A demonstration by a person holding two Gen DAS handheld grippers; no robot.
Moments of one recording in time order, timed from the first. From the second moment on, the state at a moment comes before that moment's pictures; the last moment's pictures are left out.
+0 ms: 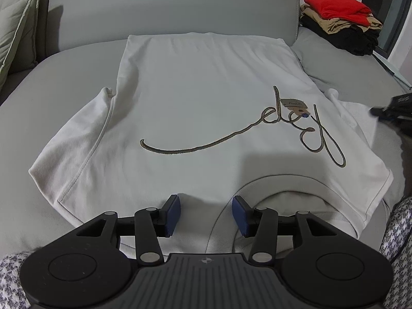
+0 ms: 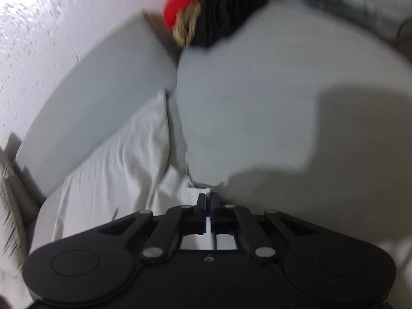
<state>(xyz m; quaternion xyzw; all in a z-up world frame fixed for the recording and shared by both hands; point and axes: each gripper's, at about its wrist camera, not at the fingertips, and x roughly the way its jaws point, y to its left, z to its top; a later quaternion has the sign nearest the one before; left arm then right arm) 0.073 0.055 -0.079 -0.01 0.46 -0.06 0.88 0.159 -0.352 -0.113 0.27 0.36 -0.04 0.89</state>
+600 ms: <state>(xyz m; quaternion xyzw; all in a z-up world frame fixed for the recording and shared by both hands) 0.055 0.044 -0.063 0.04 0.44 -0.06 0.89 0.127 -0.354 -0.085 0.17 0.35 -0.21 0.90</state>
